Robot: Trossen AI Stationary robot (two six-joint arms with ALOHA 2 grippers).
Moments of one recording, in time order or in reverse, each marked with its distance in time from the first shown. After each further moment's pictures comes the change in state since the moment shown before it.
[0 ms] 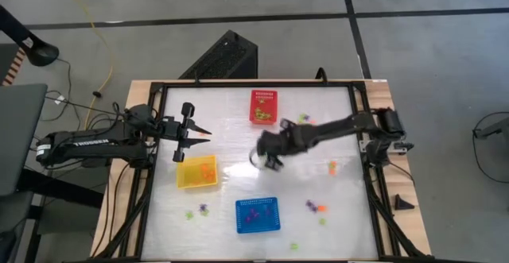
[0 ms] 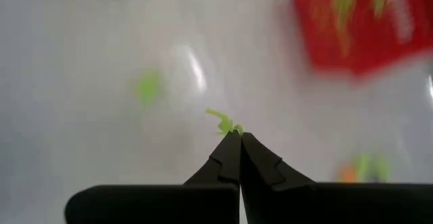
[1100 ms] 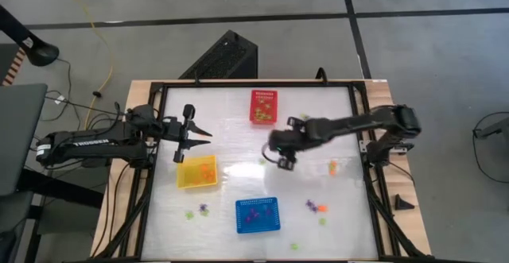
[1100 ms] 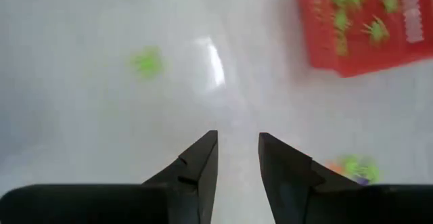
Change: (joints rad) left arm 0.000 0.000 0.000 -0.064 0.000 -0.023; right arm -0.056 -0.123 -0.061 -0.025 -0.143 -0.137
